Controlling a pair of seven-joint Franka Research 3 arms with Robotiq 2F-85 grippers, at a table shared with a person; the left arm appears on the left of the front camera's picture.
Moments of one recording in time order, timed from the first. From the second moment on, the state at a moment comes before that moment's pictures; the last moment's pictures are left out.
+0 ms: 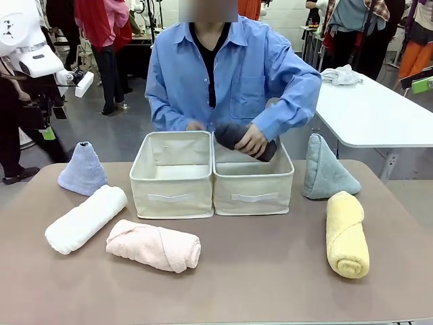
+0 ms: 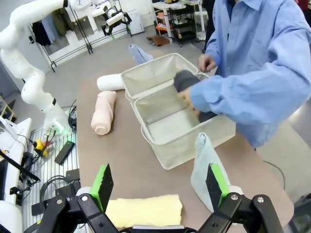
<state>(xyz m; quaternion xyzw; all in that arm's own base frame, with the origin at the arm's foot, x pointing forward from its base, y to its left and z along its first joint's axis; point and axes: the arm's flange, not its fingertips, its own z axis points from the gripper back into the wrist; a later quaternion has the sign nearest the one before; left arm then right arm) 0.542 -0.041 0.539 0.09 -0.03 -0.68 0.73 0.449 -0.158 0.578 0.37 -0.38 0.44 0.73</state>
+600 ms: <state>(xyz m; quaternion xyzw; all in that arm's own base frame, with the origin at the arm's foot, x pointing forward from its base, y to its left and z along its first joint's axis) 0.559 -0.047 0.514 0.07 -0.01 -0.73 0.67 0.449 -0.158 0.578 0.37 -0.38 0.44 0.73</state>
